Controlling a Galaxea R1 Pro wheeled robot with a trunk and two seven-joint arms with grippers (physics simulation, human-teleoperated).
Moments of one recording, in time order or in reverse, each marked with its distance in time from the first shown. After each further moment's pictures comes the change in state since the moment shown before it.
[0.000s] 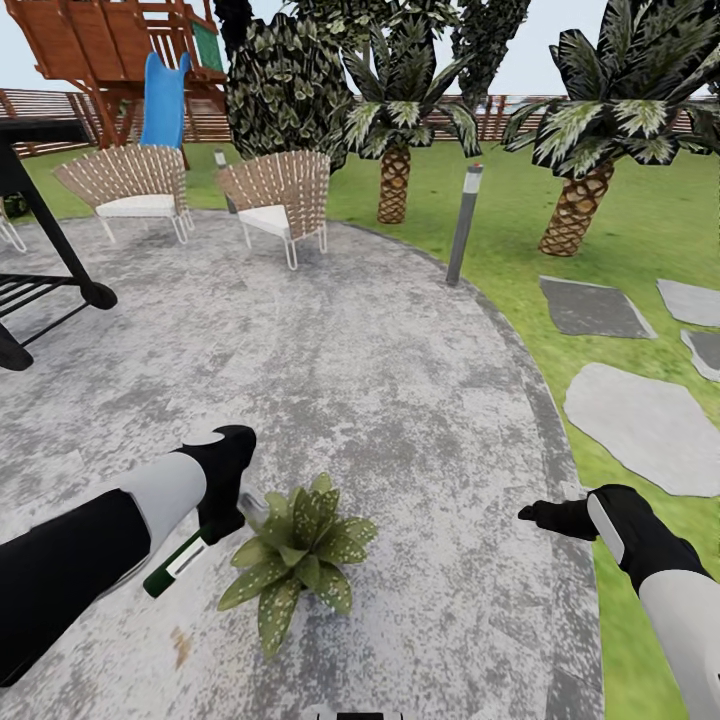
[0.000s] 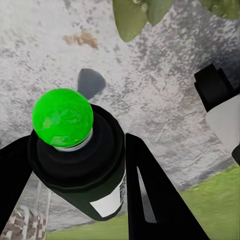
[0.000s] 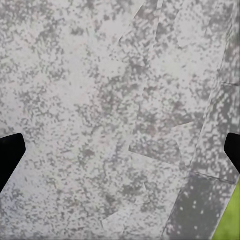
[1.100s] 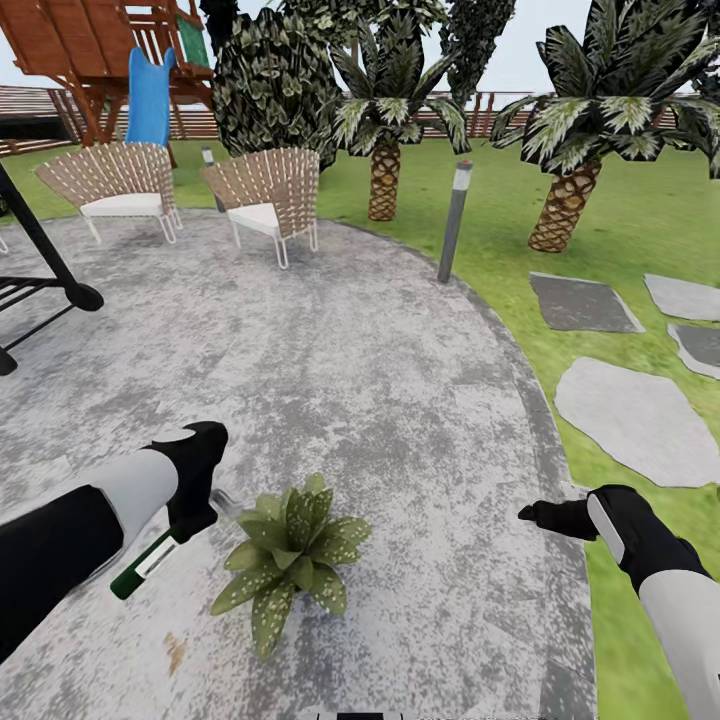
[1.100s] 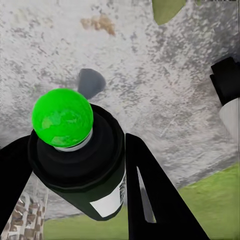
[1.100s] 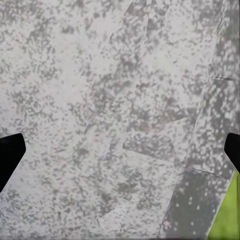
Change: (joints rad) left arm -0.011 0.091 0.005 0.002 0.000 -0.002 0.000; right arm 0.000 0.000 0.000 0.000 -0.001 0.000 0.000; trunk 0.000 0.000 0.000
